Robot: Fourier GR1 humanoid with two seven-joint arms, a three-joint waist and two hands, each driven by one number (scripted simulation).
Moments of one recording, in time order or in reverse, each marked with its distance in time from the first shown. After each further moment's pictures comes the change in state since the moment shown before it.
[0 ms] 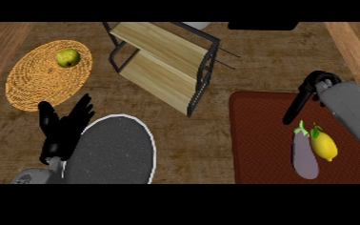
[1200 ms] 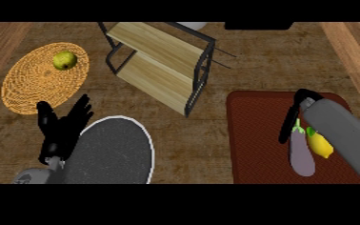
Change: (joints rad) left arm 0.001 -0.023 0.040 0.014 -0.027 -0.019 0.006; right arm 0.057 0.046 0.144 0.011 0.098 -0.019 -0.003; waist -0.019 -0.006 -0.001
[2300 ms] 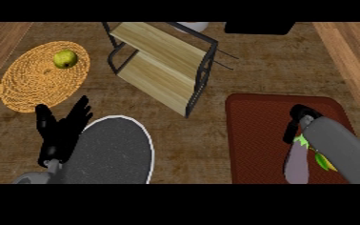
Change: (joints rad) left arm 0.024 -0.018 0.021 -0.027 -0.032 -0.016 0.000; right arm 0.129 0.000 -0.016 -0.095 0.059 0.000 -0.108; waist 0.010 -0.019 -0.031
